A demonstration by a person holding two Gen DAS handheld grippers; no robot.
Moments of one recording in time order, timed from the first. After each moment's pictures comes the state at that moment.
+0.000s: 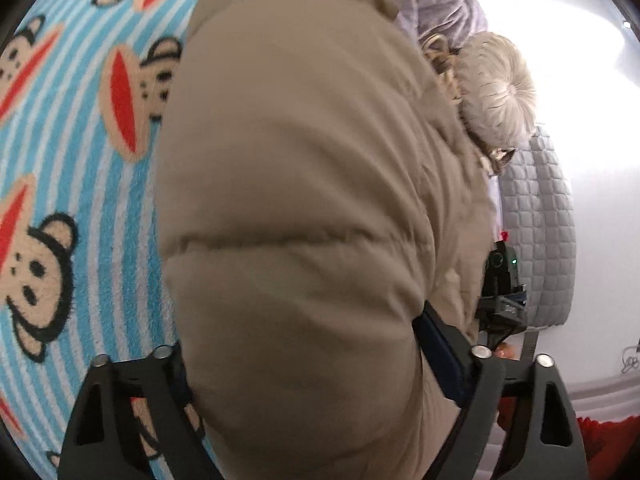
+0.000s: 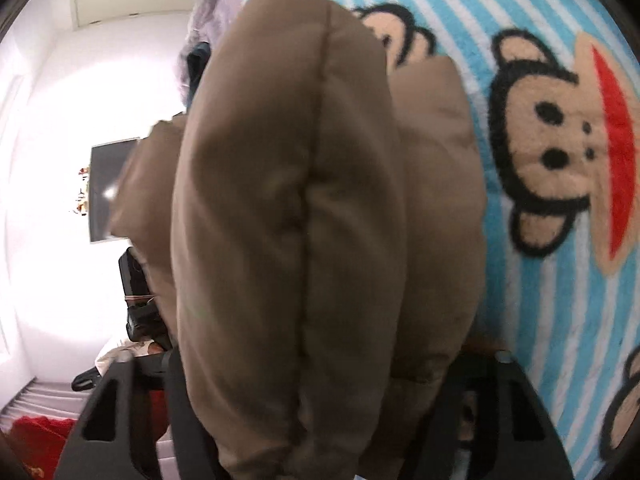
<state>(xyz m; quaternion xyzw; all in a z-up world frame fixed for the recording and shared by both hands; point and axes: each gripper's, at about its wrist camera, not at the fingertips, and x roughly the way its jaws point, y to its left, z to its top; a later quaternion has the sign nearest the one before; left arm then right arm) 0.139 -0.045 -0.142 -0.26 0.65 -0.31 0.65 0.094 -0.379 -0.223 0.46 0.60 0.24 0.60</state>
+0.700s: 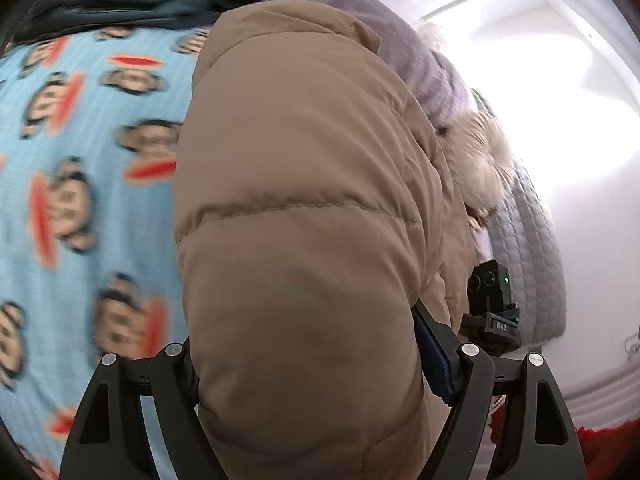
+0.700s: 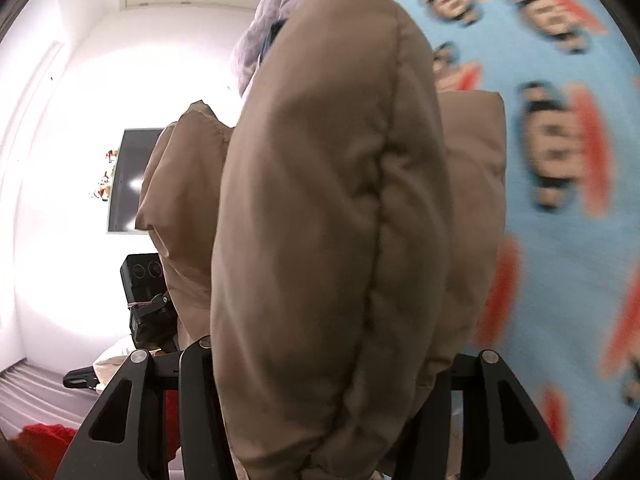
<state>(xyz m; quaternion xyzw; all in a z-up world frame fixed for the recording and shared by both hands) 0.223 0.166 -0.069 -0.26 0.57 -0.29 0.72 0.179 -0.185 -0.167 0.45 0.55 0.29 0.64</state>
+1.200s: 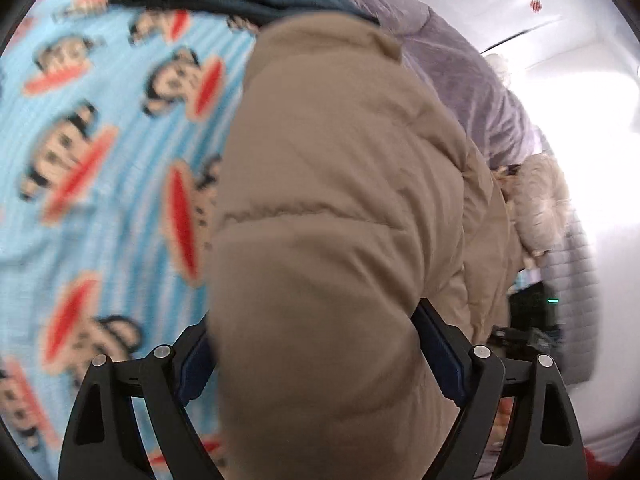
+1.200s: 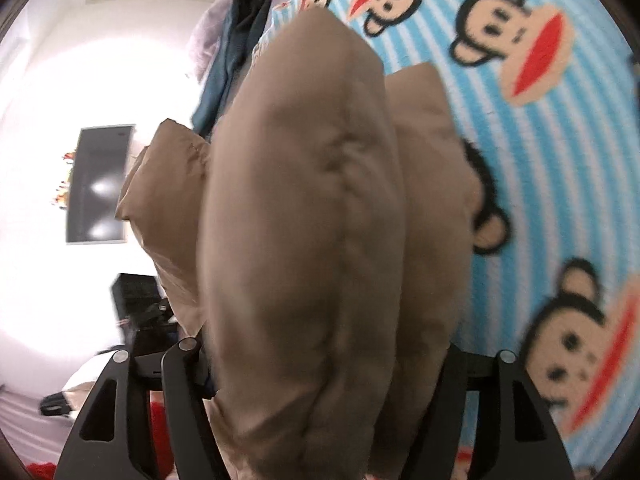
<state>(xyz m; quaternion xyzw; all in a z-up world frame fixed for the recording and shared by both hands) 0.233 0.245 -0.117 -0.24 0.58 -0.18 0.76 0.217 -0.113 -0.194 0.42 0.59 0.22 0.65</state>
